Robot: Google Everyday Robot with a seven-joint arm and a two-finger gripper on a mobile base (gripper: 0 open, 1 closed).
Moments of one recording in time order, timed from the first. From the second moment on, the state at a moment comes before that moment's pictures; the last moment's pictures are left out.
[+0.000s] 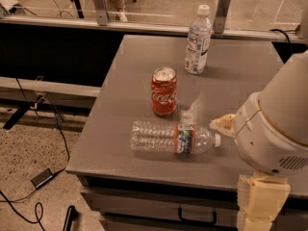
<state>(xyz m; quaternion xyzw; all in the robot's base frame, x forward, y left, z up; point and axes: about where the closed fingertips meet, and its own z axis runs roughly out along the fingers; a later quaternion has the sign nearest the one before) 0.303 -0.122 0.903 -0.70 0.70 0.06 0.09</state>
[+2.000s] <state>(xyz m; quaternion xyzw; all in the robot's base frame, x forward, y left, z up) 0.461 -0.087 0.830 -0.73 0.67 0.07 0.10</state>
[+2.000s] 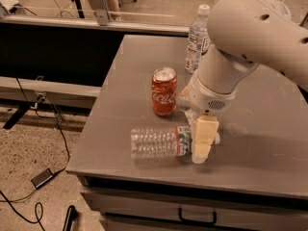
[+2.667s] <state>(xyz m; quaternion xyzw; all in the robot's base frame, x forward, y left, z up) 0.460 -0.086 0.830 -0.73 0.67 0.07 0.10</state>
